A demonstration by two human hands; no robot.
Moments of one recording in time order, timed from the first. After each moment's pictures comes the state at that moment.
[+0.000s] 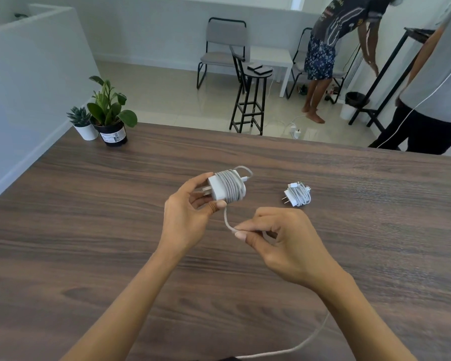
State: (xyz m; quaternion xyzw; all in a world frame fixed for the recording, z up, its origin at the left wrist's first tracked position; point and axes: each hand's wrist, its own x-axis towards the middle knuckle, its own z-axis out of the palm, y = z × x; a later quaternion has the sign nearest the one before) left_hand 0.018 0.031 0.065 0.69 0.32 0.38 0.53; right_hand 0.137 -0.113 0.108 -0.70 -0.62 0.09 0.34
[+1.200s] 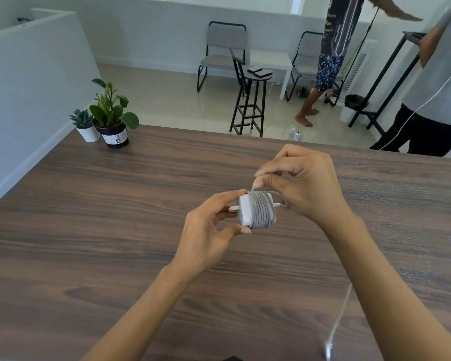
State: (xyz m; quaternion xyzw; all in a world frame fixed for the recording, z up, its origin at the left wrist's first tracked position) left_hand 0.022 -0.001 0.061 0.75 0.19 0.37 0.52; right_hand 0.186 -0.076 0.145 -0.66 -0.63 -0.06 0.41
